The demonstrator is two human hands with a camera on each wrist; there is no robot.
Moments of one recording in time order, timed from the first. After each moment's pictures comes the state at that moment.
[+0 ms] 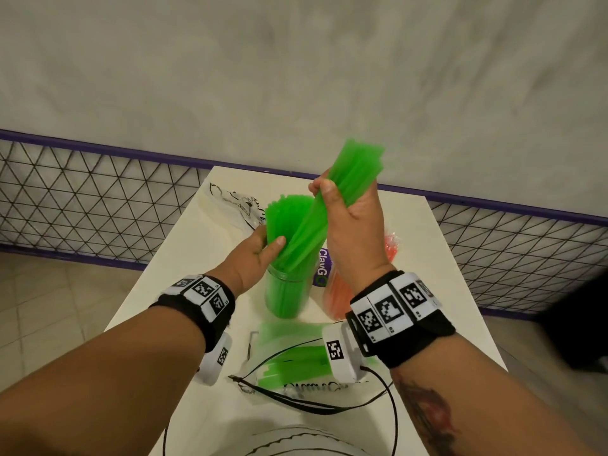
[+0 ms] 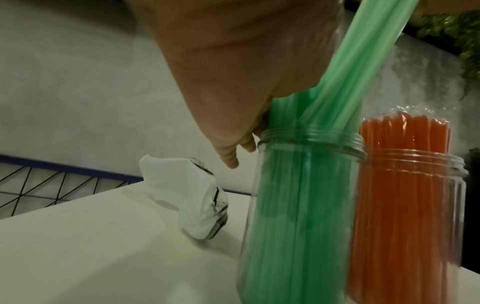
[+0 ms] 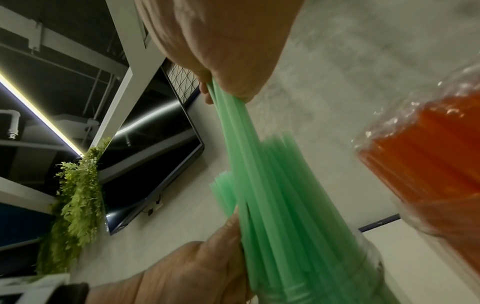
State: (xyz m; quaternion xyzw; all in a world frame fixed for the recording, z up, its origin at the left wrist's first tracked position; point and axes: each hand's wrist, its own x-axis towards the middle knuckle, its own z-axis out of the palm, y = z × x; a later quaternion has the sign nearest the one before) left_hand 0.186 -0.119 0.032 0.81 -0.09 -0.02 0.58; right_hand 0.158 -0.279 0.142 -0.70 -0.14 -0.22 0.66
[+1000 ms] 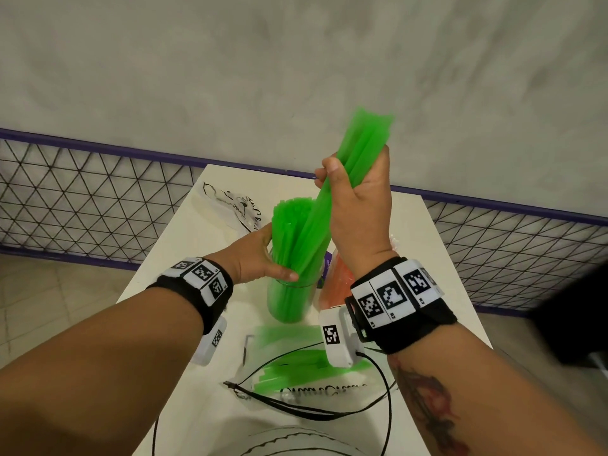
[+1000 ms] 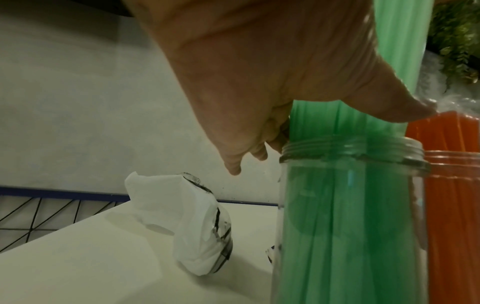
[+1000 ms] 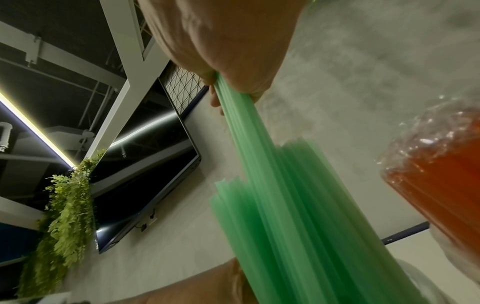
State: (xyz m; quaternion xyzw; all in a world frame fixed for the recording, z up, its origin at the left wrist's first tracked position) left_hand 0.215 -0.114 0.035 0.84 -0.13 -0.13 0.51; right_hand 0.175 -0.280 0.161 -0.69 -0.14 -0.28 0.66
